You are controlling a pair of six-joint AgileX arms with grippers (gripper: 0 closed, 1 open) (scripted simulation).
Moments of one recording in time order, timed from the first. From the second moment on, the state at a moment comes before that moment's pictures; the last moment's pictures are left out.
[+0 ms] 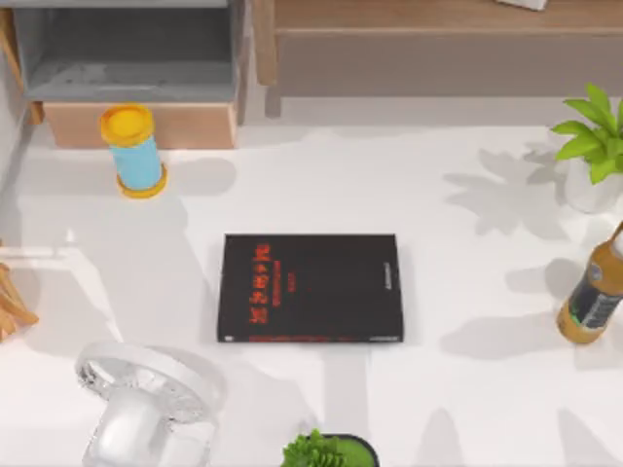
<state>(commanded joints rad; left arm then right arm) 0.33 2.55 2.41 -1.31 0.00 0.36 0.00 0.00 0.00 0.00 0.00 0.00</state>
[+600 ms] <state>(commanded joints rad) 0.14 2.21 2.25 -1.31 -0.17 0.27 0.00 0.00 0.00 0.00 0.00 0.00</state>
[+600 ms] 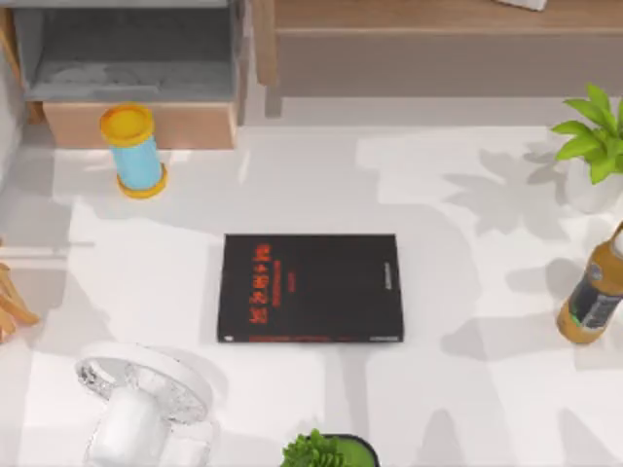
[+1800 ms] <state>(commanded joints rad) -0.72 2.18 1.81 -1.15 -0.09 -0.68 0.00 0.00 0.00 0.00 0.00 0.00</state>
